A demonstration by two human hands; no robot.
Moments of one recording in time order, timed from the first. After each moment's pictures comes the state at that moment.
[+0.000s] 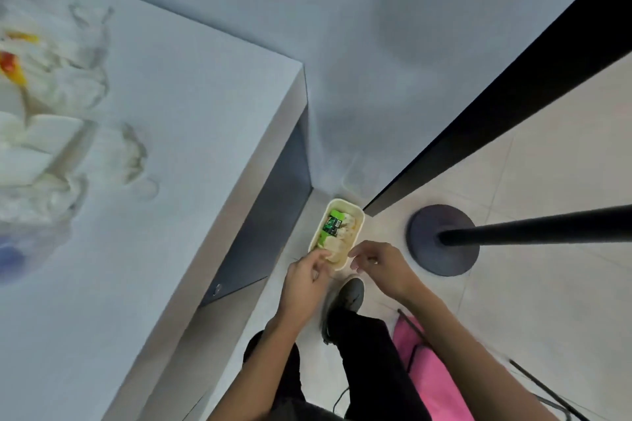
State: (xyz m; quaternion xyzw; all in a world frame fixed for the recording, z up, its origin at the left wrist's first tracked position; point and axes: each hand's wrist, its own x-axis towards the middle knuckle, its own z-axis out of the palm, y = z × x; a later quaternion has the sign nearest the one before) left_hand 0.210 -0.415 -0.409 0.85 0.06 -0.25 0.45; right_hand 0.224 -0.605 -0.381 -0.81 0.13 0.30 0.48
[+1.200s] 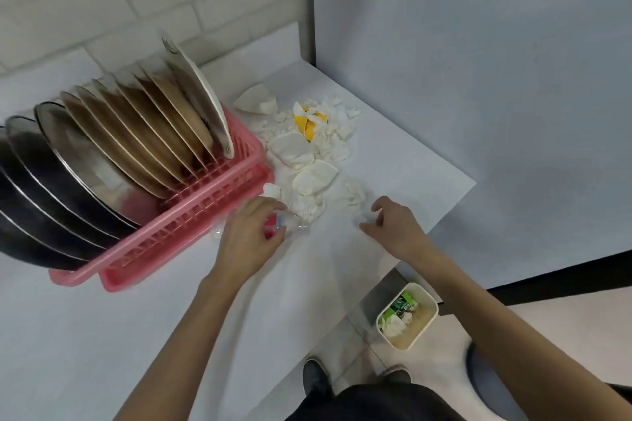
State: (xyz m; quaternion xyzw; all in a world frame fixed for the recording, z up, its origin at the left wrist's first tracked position) left_hand 0.242 -0.104 -0.157 0.96 0.04 0.11 0.26; right_hand 0.350 -0.364 -0.177 -0.93 -0.11 0.19 0.30
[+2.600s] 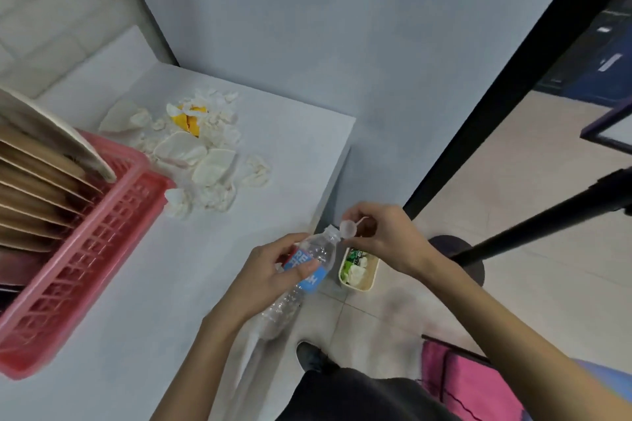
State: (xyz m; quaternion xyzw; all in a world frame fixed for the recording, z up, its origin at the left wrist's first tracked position) left_hand 0.185 -0.214 -0.153 0.80 -0.08 -0.26 0.54; right_hand 0.191 -0.458 -0.126 -0.88 -0.04 0.10 0.46
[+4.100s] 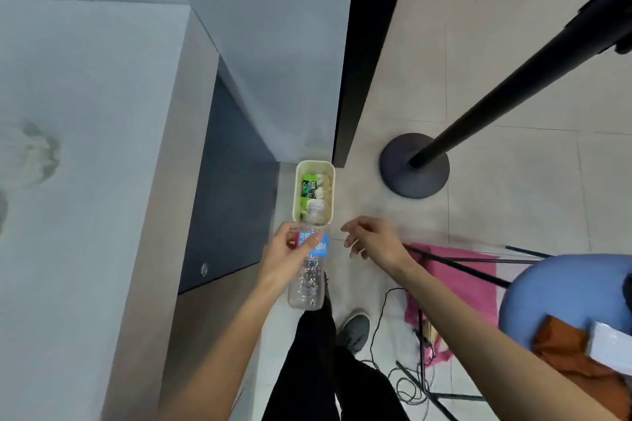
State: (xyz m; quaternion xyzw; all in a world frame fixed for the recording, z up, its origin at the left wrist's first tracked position) left_hand 0.176 -0.395 -0.363 0.80 0.06 -0.38 0.46; right_hand 0.114 -0.572 -0.371 -0.65 0.38 0.19 0.63
